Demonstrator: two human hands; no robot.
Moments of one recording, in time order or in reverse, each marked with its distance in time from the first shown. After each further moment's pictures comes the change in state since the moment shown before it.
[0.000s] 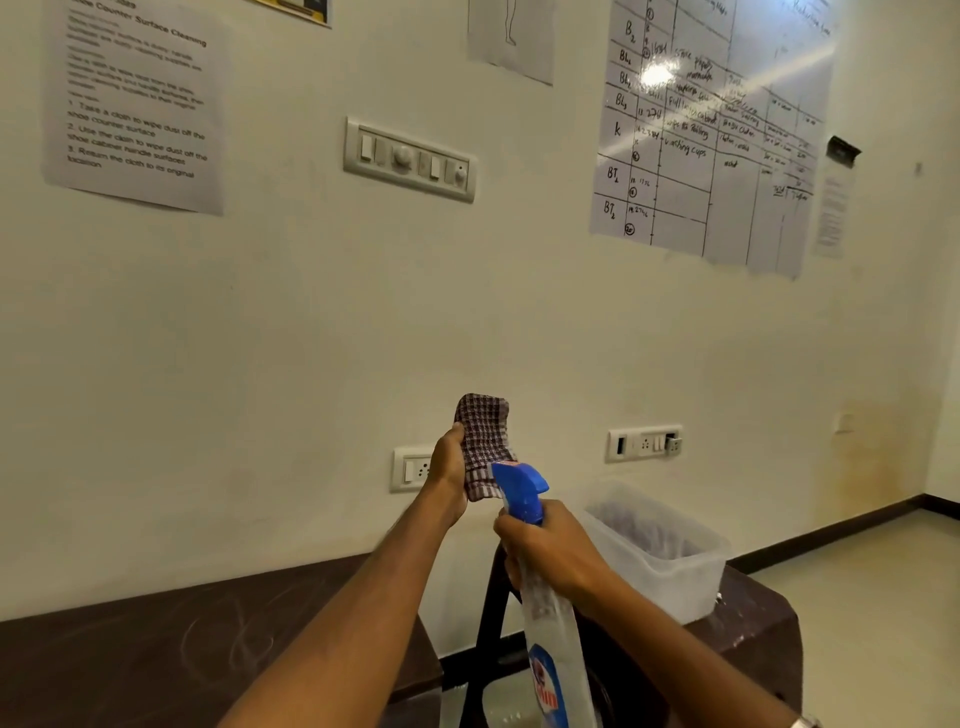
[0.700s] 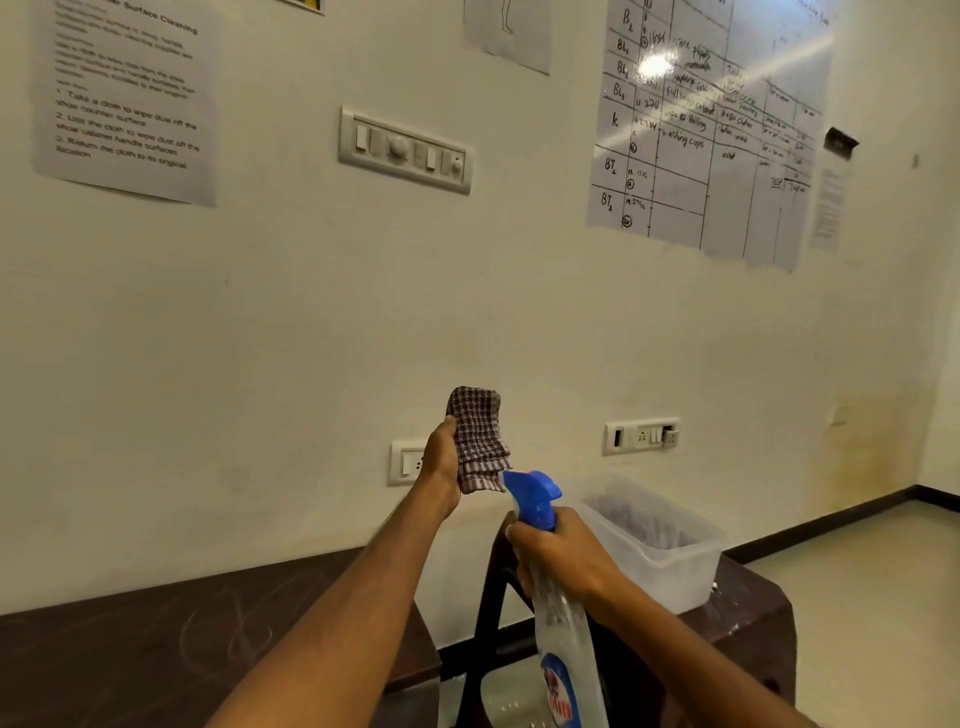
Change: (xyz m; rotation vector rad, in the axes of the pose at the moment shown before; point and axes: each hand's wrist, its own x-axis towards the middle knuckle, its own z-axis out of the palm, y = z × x) left_hand 0.001 0.000 -0.004 -0.024 0.019 0.025; right_hand -0.010 0.017 -0.009 0.007 0.000 0.015
